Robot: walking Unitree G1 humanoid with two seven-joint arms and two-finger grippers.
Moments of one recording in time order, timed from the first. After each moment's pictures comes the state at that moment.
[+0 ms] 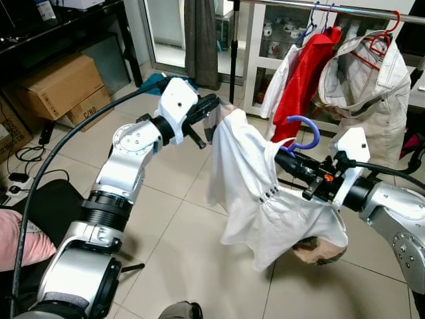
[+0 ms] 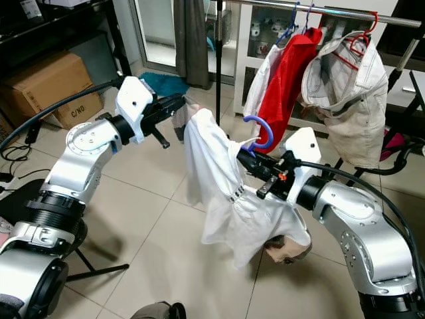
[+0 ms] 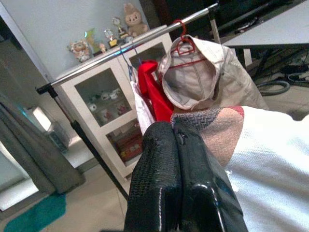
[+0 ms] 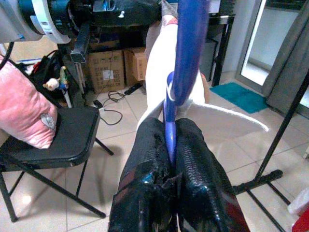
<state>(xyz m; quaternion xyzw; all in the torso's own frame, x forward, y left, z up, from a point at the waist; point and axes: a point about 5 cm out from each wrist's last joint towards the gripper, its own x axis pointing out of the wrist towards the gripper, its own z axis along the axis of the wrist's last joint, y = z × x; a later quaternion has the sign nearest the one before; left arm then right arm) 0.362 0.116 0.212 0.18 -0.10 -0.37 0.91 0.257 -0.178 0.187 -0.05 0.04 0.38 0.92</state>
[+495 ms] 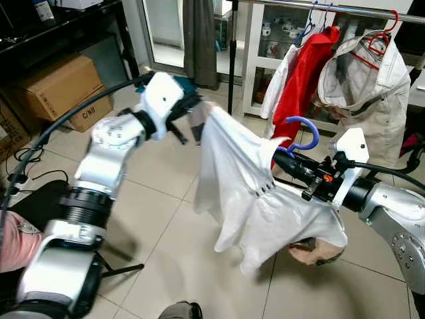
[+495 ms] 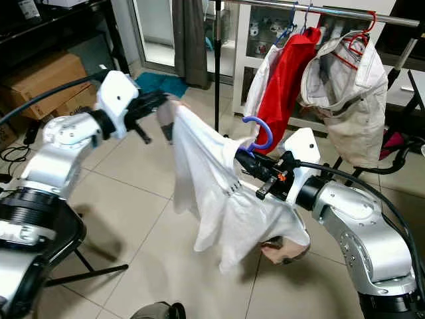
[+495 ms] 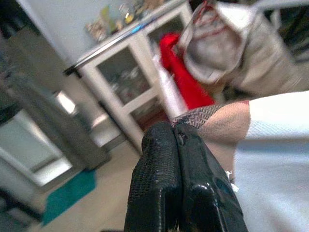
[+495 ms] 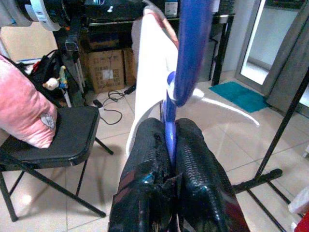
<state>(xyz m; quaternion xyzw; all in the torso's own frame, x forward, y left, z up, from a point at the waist) 0.365 0.152 0.220 0.25 -0.07 -0.32 0.91 0.257 -0.178 0.187 -0.05 0.04 0.39 0.92</state>
